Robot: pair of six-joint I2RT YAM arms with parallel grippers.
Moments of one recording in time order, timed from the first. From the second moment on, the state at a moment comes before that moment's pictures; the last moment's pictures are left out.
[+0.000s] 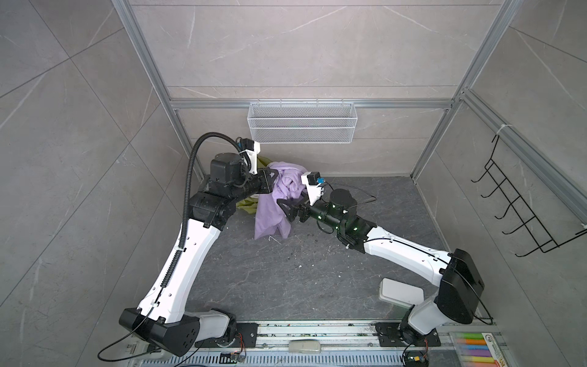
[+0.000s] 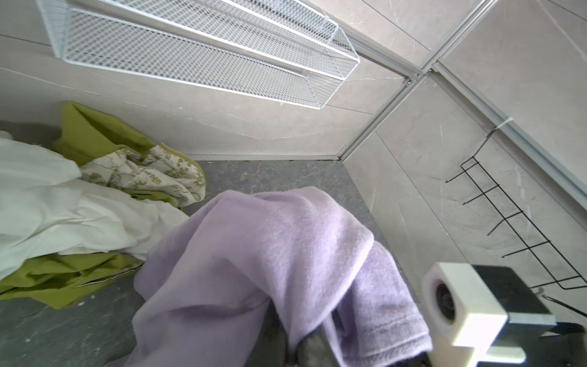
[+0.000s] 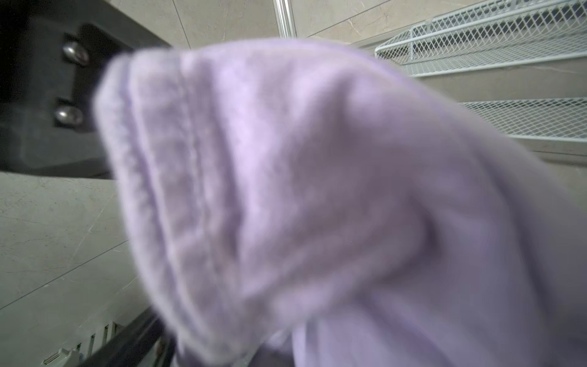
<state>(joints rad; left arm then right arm) -0.40 1.32 1.64 -0.65 0.29 -0.41 0.82 1.60 1.25 0.36 -0.14 0.21</state>
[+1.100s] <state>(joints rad) -0.60 1.32 1.66 -0.51 0.27 -0.52 0.83 1.51 1.15 0.41 0.04 0.16</state>
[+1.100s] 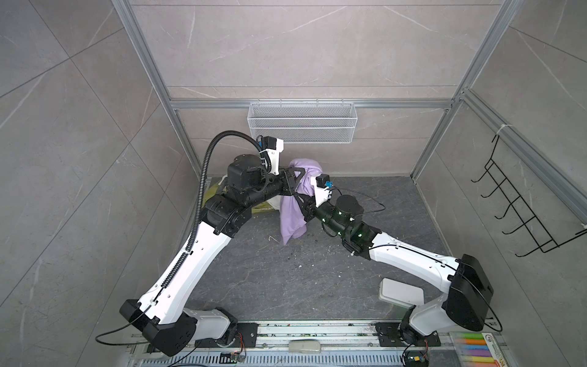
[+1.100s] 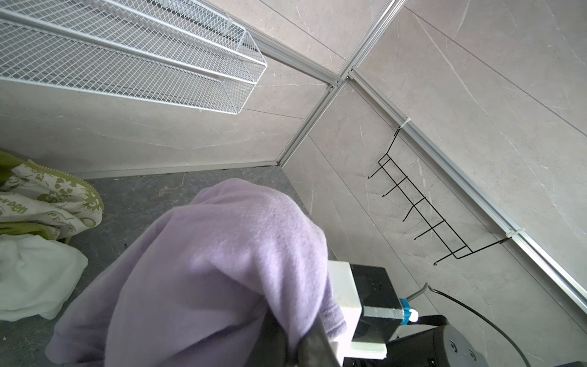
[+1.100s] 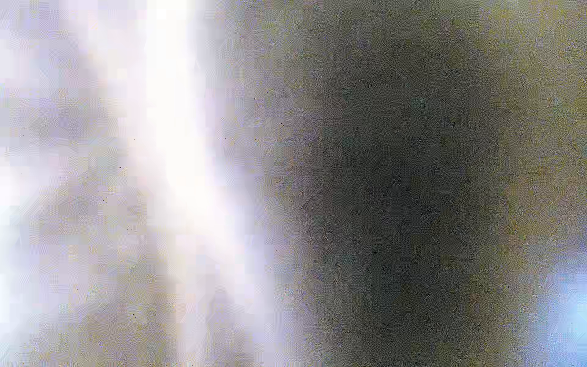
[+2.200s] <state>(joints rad) -0.91 1.20 1.14 -0.38 0.19 -0.62 0.84 0.88 0.70 -0.17 -0.04 0.26</state>
